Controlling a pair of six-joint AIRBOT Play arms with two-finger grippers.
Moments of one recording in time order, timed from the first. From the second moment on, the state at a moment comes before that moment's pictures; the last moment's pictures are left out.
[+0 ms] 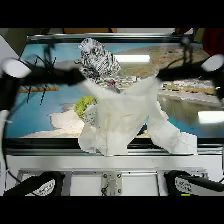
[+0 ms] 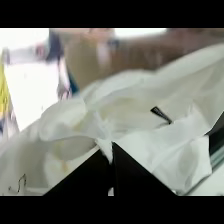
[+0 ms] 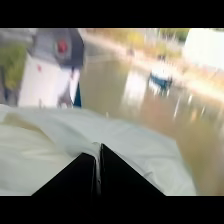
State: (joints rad) left arm -0.11 -1.24 1.49 0.82 -1.14 -1.44; right arm -0.04 -1.35 1.57 -1.01 1.14 1.28
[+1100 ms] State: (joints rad) left arm -0.06 -0.98 1.66 0.95 -1.31 -1.57; right arm -0.04 -1.07 1.97 -1.22 1.55 1.66
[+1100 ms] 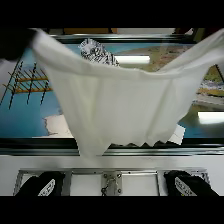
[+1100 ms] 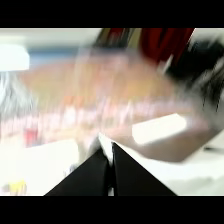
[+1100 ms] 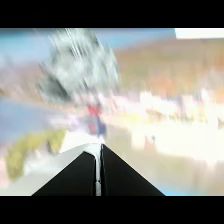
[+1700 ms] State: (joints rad) left arm -0.30 -0.96 0.87 1.00 -1.46 -1.55; right arm 0.33 -1.05 1.34 -1.49 1.78 1.79
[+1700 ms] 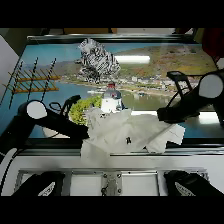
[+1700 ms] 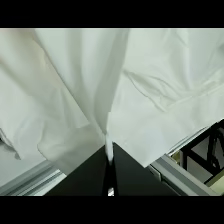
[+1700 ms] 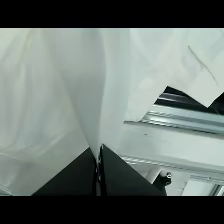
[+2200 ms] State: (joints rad) left arm -0.20 -1.03 0.98 1.02 -1.44 -1.52; right arm 0.39 -1.04 1.28 -1.50 1.78 1.83
